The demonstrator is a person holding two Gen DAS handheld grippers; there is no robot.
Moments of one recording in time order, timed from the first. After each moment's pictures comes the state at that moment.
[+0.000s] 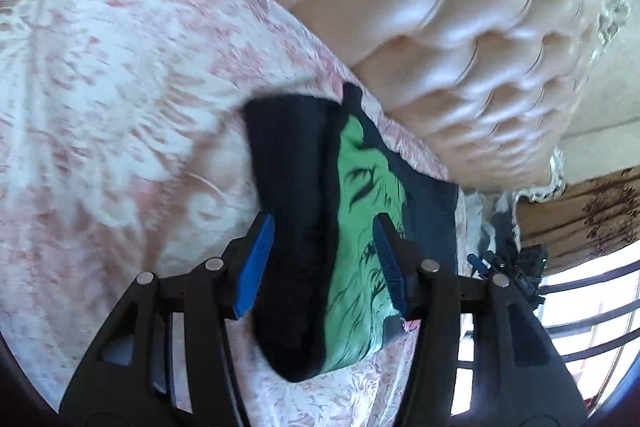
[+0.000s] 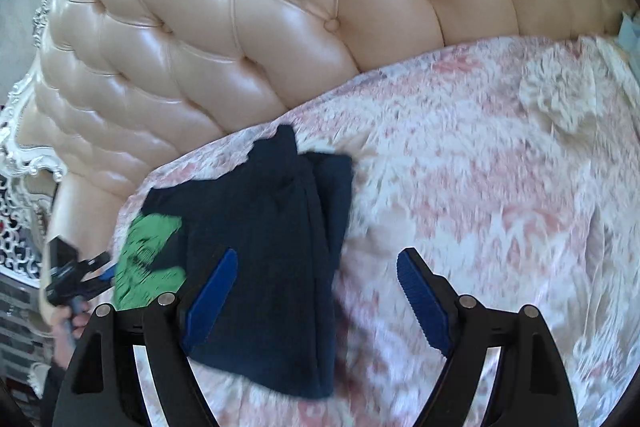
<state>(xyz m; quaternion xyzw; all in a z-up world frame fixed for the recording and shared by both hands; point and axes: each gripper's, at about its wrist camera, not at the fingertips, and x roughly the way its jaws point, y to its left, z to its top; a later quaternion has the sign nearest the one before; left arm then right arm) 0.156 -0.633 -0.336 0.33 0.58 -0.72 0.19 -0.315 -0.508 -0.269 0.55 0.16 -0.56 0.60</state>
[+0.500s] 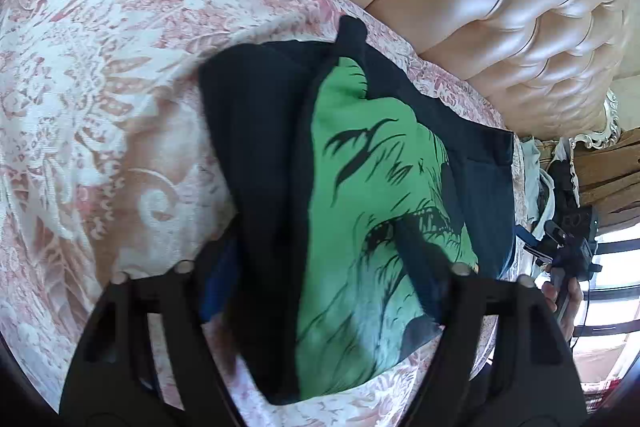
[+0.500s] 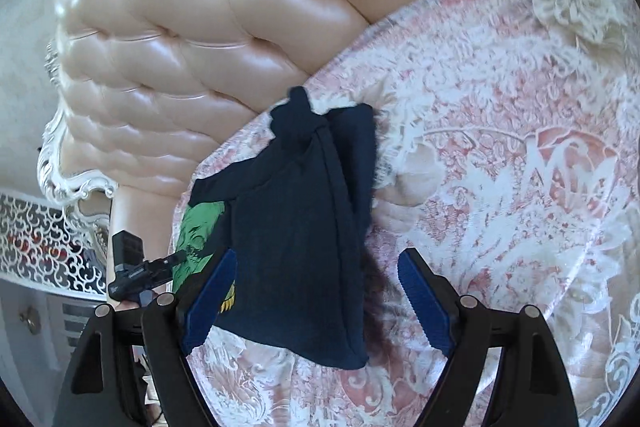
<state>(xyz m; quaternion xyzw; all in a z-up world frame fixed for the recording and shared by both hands) 0.094 -0.615 -0.337 0.45 0.50 -0.72 0.20 -0.333 -0.505 -0.300 0.65 0.09 -0.47 0.59</state>
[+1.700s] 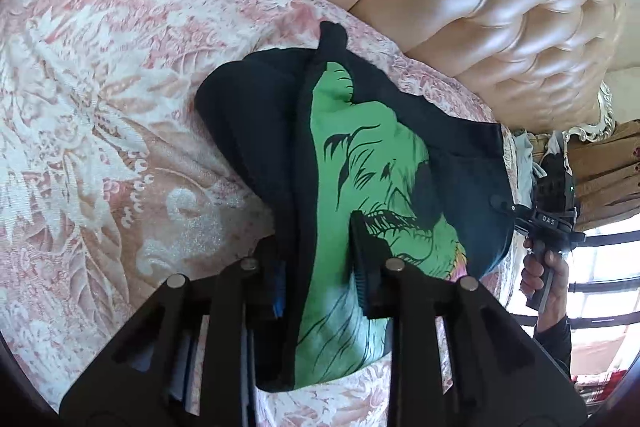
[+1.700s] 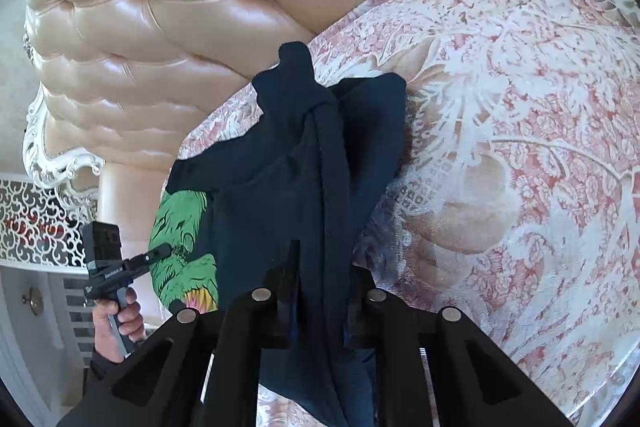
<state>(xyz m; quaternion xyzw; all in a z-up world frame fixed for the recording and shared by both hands) 0.088 -0.622 -0.316 0.44 0.50 -0.72 0.18 -0.296 -0.559 -0.332 0.67 0.13 -0.43 0.59</state>
